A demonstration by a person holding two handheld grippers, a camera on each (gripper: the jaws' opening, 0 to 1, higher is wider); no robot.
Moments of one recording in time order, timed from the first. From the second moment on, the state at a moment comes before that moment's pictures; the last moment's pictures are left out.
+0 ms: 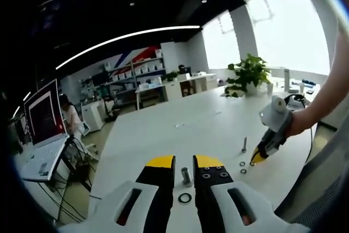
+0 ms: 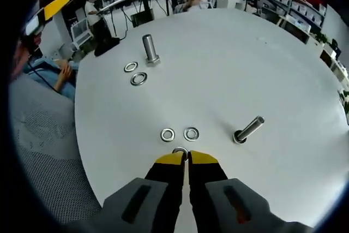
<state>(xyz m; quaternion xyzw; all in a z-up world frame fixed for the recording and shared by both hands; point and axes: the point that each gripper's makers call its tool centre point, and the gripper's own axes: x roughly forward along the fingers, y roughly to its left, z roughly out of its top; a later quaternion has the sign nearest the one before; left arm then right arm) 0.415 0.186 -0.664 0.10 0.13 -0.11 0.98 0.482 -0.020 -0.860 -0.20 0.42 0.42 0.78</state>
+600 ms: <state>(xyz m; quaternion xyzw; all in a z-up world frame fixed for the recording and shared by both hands) 0.415 0.185 -0.667 0.10 0.14 -0.11 0.98 0.516 -0.037 -0.826 -0.18 0.39 0.40 0.81</state>
